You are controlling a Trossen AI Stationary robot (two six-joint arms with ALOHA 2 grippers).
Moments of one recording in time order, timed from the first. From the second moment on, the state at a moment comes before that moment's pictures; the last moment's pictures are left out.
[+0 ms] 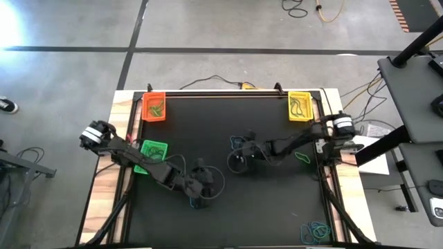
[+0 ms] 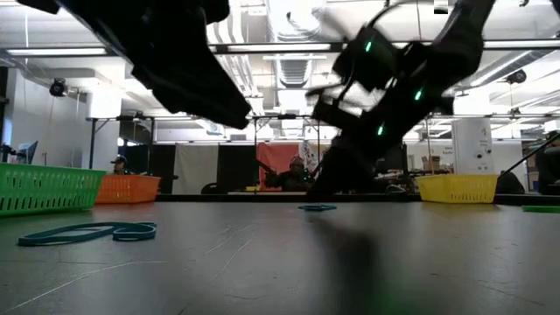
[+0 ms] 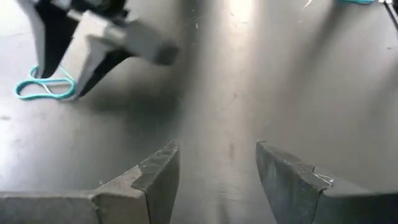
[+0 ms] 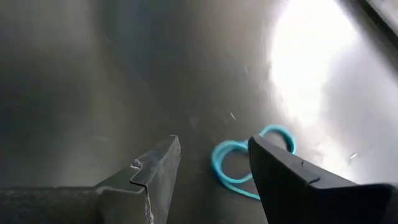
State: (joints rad) left arm -0.46 1.65 0.91 0.00 -0.46 -0.46; right arm 0.03 1.83 0.78 0.33 0.35 -0.01
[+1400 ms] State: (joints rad) left arm -0.52 1.83 0.90 0.14 -0.65 -0.51; right arm -0.08 1.77 0.77 0.05 0.35 0.04
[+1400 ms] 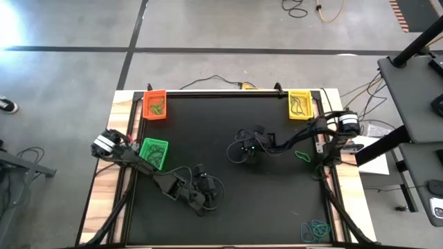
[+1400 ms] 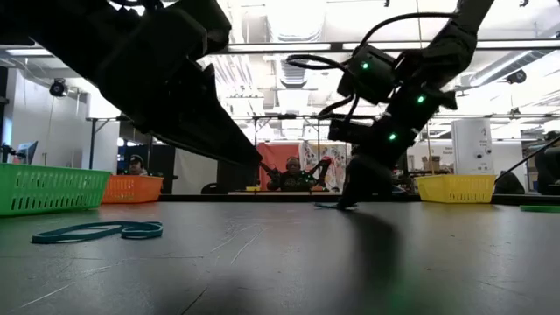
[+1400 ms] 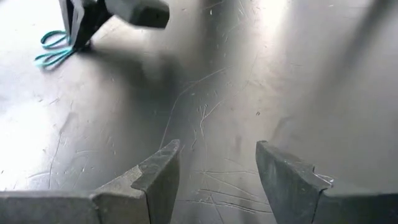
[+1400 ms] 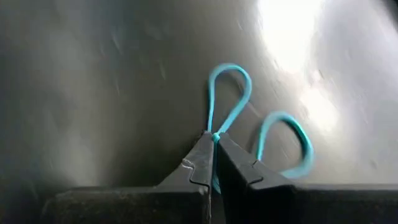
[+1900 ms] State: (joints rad) left arm -0.51 1.85 0.90 0.15 -0.66 -0.51; right arm -0.11 1.36 0.77 -0.37 0.56 0.02
